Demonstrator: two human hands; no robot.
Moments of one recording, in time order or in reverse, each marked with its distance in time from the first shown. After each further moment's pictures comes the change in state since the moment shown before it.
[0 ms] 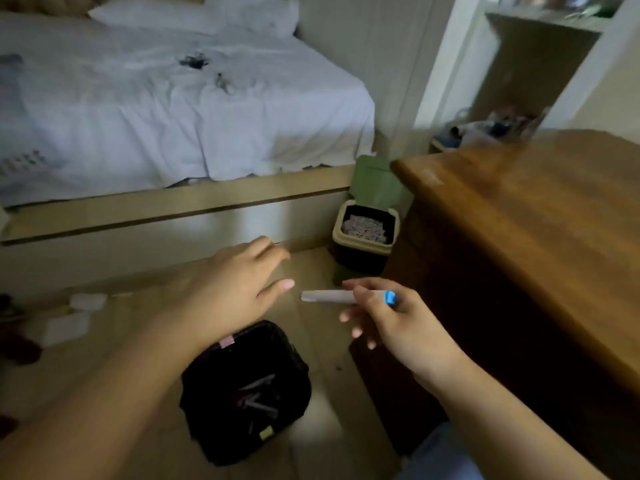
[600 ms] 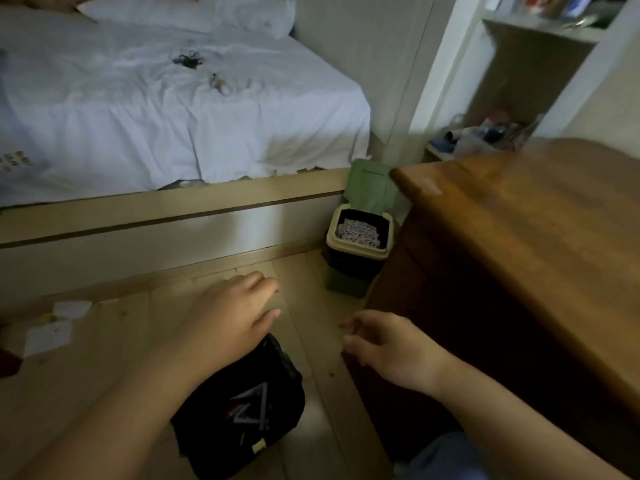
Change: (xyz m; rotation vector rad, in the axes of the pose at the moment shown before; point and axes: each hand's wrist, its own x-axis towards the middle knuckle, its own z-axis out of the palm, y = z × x) left_hand -0.012 -0.005 0.020 -0.037 -0.023 -0.065; right_hand 0.018 0.018 -0.009 -0.627 -0.222 0.060
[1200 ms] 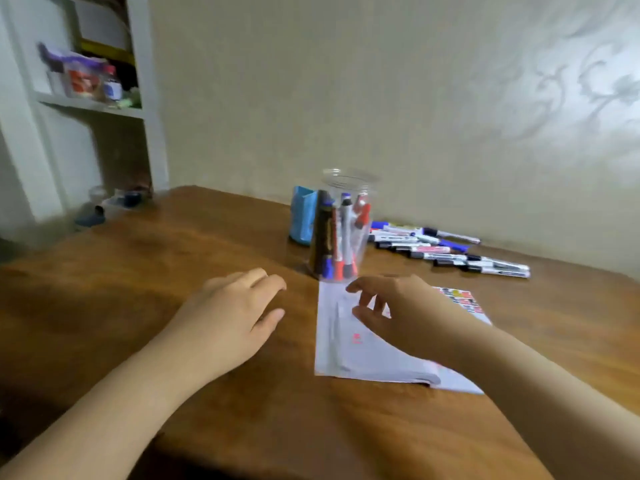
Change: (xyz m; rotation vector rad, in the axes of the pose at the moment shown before) left_hand 0.115 0.419 -0.031 -0.204 0.075 0.942; right_hand -0.352 0.137 -0.190 -0.464 0.802 0.501
